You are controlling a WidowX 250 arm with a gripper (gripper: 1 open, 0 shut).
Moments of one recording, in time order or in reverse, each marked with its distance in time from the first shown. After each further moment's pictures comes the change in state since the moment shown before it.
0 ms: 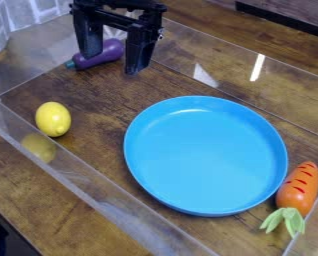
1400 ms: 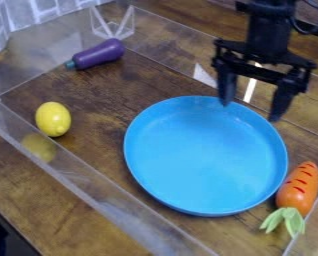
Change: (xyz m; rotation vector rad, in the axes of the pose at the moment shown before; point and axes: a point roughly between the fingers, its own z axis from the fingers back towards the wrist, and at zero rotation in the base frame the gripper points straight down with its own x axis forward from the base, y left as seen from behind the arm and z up) arm 0.072 -0.133 -0.045 -0.078 0.002 -0.096
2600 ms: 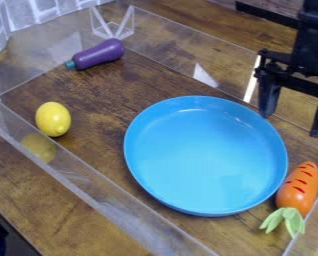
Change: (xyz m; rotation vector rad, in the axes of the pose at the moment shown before) arm 0.013 -0.027 0.001 -0.034 0.016 -0.086
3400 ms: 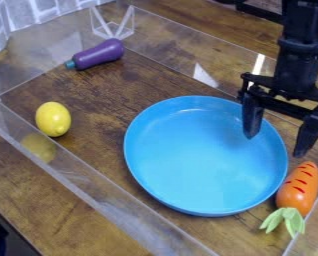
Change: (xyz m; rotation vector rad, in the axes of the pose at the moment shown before) arm -0.012 0.000 -0.025 -0.011 0.039 0.024
